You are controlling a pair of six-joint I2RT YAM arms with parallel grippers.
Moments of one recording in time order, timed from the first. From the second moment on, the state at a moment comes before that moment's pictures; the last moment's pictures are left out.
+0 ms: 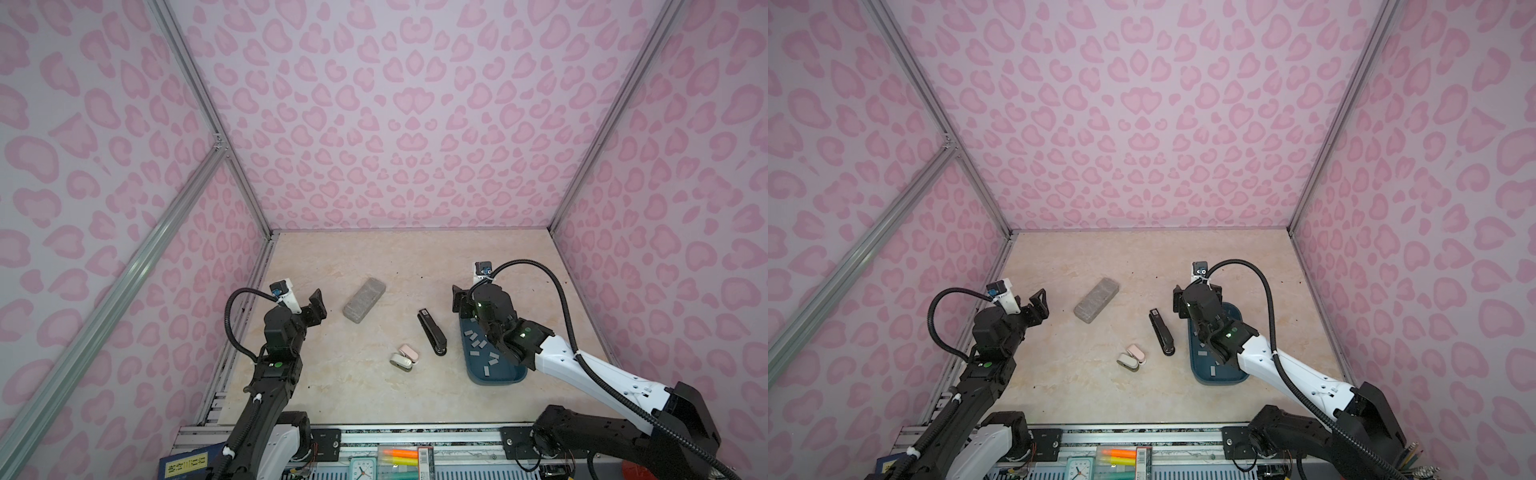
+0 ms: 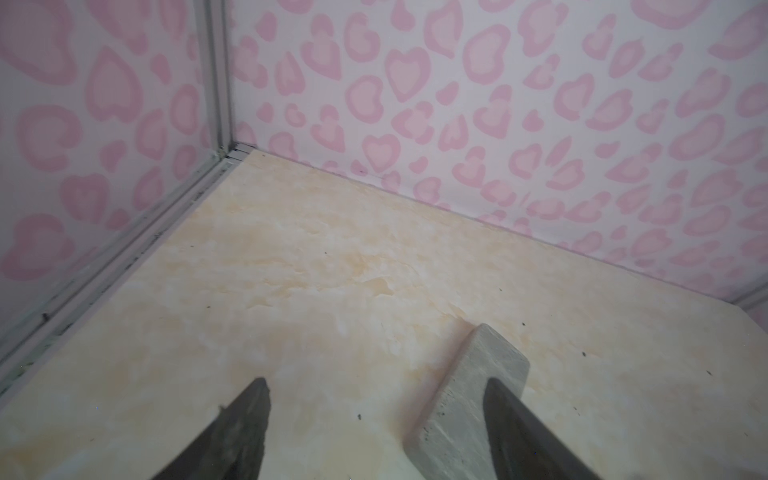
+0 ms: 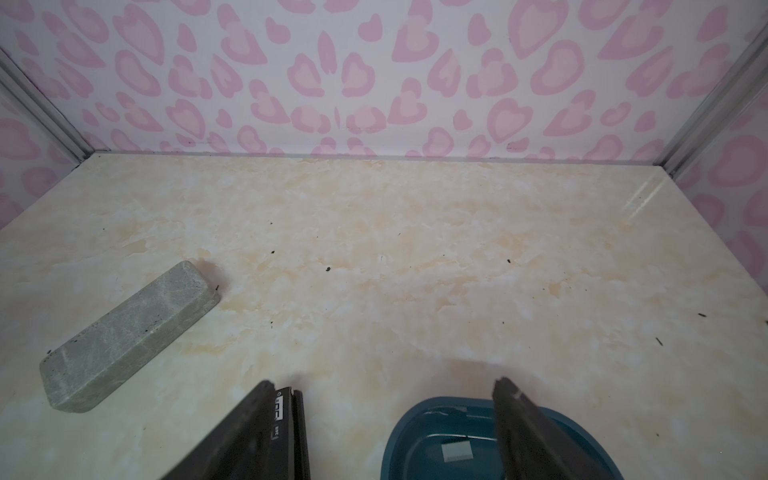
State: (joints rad) left arm -0.01 0.90 0.39 0.23 0.07 -0.29; right arm 0.70 1.17 0.77 -0.09 0.54 0.33
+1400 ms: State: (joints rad) left arm -0.53 1.46 1.09 -0.47 0.62 1.22; right arm 0.48 1.08 0.64 -0.06 0.55 0.41
